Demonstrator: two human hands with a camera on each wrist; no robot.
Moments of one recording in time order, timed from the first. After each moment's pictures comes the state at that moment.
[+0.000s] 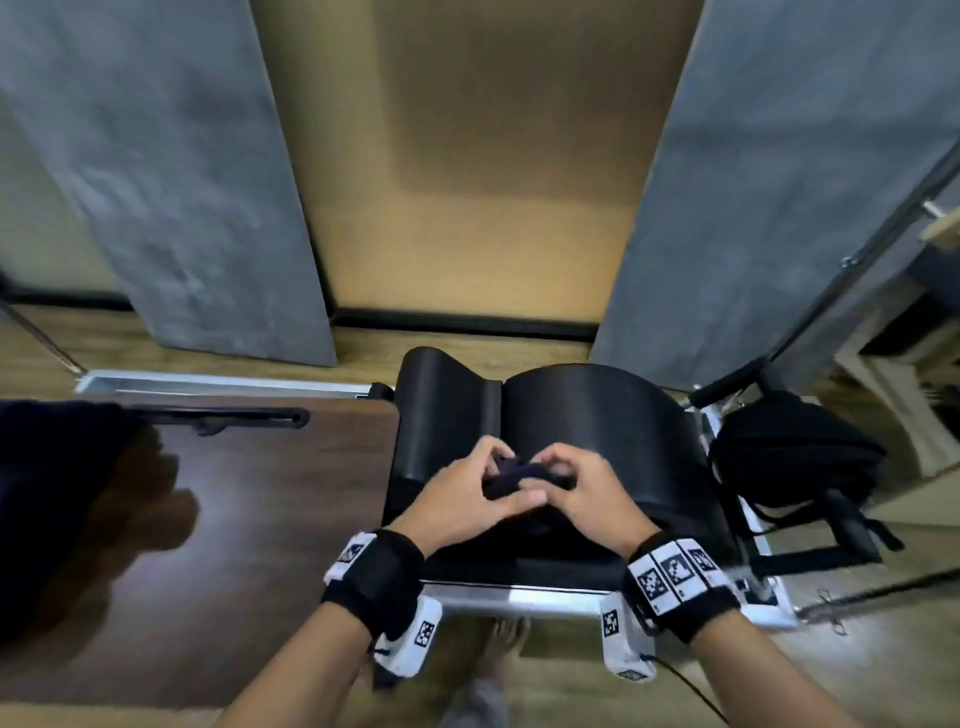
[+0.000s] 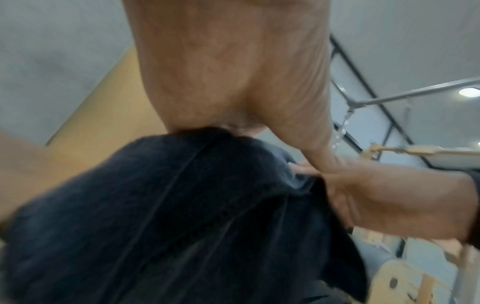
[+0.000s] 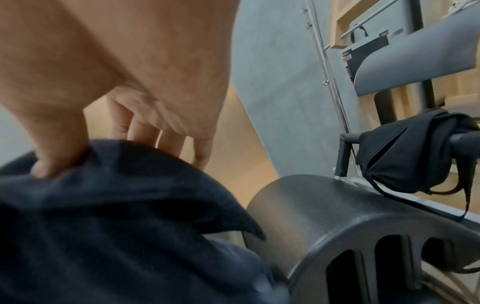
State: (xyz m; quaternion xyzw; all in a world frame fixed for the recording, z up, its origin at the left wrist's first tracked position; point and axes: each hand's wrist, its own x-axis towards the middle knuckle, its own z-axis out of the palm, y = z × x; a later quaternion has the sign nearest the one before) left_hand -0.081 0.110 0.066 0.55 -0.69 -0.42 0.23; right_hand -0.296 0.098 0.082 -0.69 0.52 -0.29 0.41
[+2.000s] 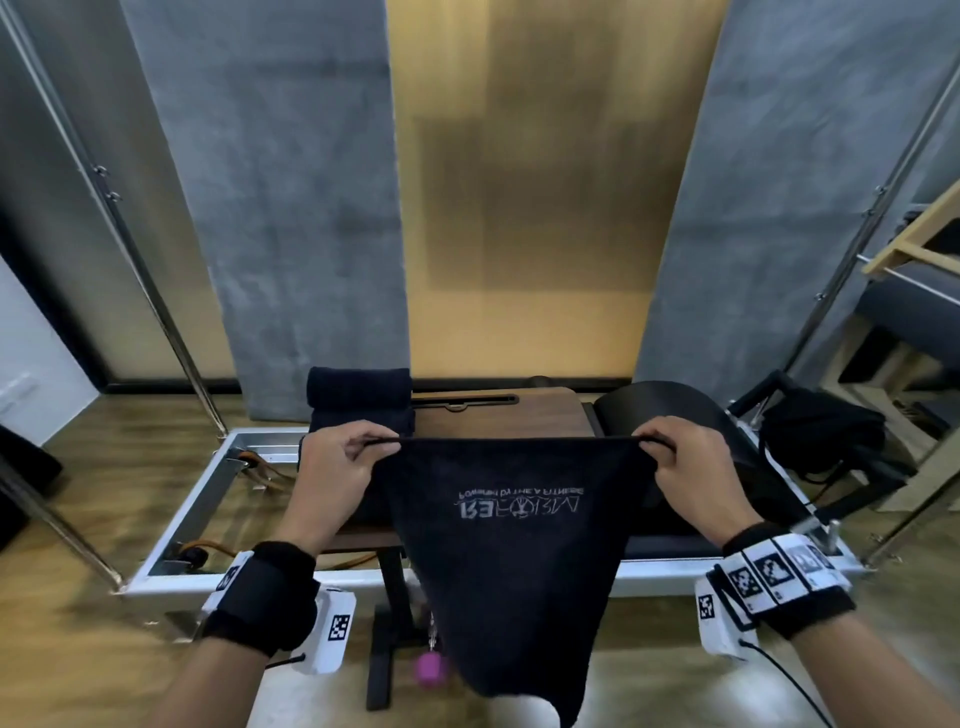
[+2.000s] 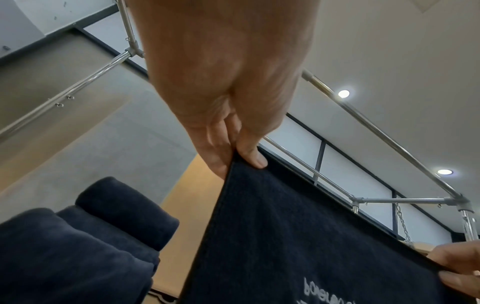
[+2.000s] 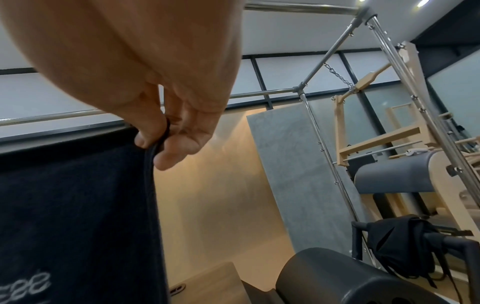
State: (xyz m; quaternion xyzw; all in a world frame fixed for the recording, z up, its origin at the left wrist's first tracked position) left_hand 0.419 0.415 0.206 0.53 -0.65 -0.19 0.51; right_hand 0.002 0.411 0.215 -0.70 0.61 -0.36 0.05
